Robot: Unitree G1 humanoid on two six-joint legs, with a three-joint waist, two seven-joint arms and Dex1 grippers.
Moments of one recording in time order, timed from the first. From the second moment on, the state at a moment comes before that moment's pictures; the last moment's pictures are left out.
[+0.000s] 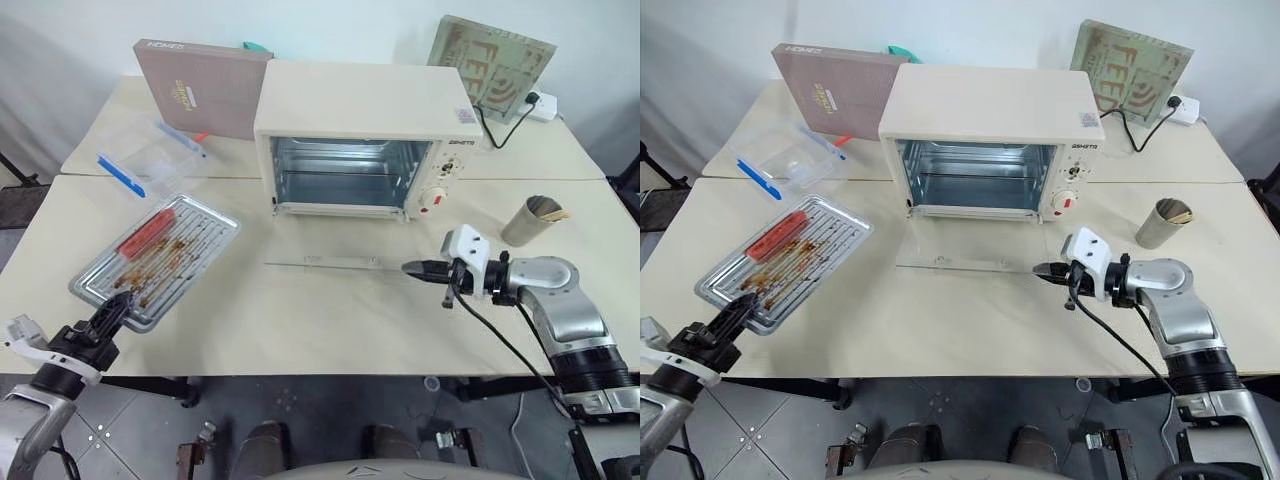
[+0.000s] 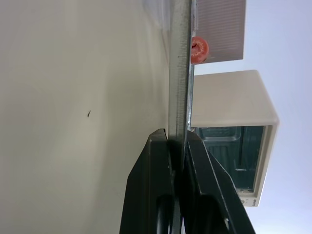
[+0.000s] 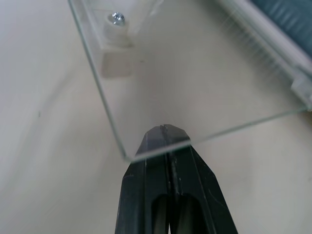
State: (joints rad) left arm 0.12 0.39 0.90 -0.11 -1.94 1.04 0.30; right arm -0.50 -0.69 0.05 0.19 0.24 0.21 1.10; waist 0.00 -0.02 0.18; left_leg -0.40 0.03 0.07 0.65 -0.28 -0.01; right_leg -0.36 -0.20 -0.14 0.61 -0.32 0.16
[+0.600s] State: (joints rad) left arm 0.13 0.37 0.85 -0.11 -1.94 1.06 0.31; right arm -0.84 -0.63 -0.04 0.29 0.30 0.26 1.01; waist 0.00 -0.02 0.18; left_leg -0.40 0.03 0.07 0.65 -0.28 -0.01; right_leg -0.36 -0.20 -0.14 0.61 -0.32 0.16
